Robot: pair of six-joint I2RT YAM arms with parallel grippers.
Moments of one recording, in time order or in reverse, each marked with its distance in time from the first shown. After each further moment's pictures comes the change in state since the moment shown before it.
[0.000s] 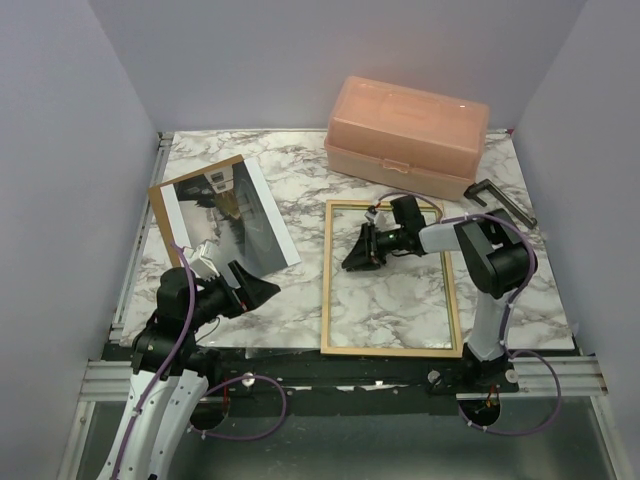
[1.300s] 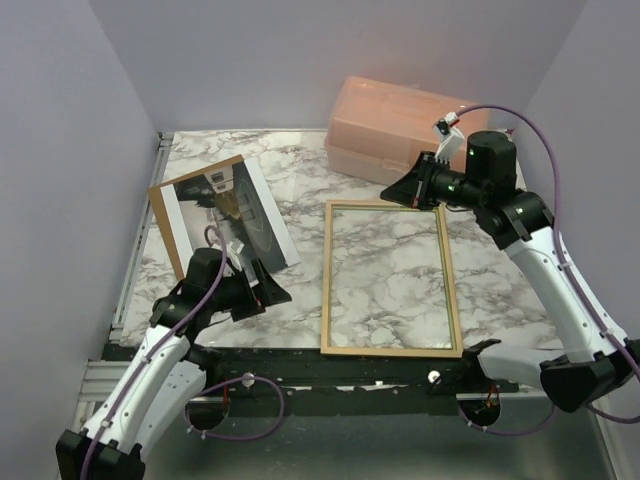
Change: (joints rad) left arm -0.080 0.293 0.004 0.000 -0.007 0.019; right arm 0.021 -0.735 0.457 -0.694 0.473 -0.141
